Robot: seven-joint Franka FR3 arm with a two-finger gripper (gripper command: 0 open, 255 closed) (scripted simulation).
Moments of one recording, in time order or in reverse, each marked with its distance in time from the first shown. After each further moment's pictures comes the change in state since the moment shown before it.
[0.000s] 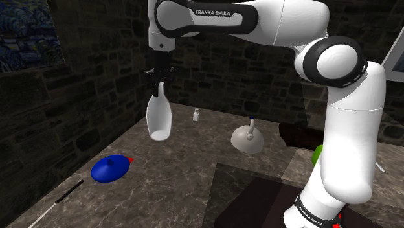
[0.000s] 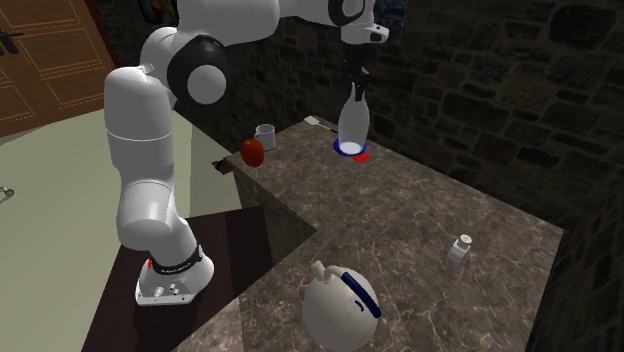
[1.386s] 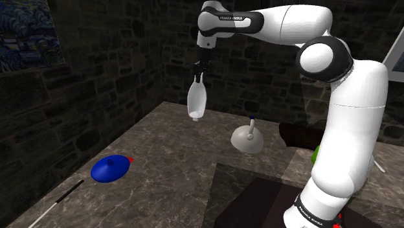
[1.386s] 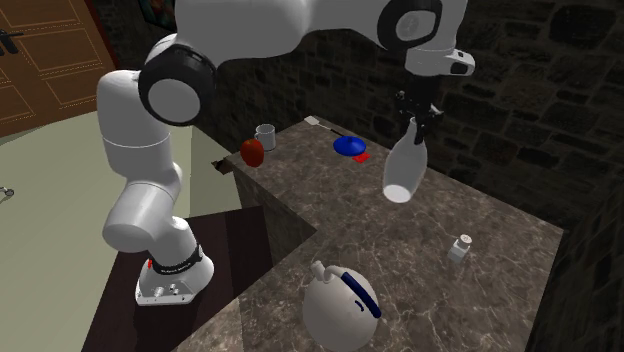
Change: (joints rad) arm -0.306 -0.016 -0.164 -0.008 0.080 0.003 -0.467
